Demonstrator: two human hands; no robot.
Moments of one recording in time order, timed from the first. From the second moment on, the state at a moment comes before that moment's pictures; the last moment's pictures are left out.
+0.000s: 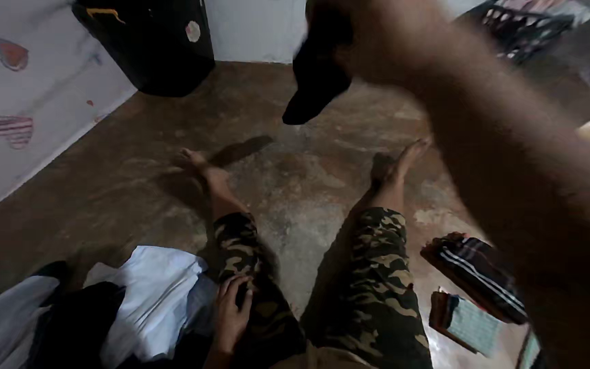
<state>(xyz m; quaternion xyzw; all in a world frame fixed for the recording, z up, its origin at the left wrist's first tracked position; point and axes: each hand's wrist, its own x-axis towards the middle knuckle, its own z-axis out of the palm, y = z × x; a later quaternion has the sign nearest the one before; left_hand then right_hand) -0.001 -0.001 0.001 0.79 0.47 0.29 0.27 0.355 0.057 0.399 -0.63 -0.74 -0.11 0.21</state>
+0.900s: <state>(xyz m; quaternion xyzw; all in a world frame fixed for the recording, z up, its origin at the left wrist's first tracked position) 0.146 0.013 -0.007 0.79 0.44 -0.13 0.41 0.306 -0.065 -0.030 -0.67 -0.55 0.44 0.24</state>
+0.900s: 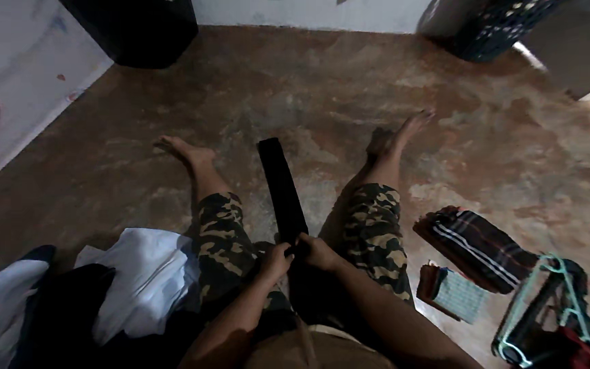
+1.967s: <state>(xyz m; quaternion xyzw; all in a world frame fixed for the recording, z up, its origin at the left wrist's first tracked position) 0.158 0.026 -0.040 0.76 0.48 -0.19 0.40 0.301 -0.068 -0.038 -0.74 -0.56 0.35 0.11</state>
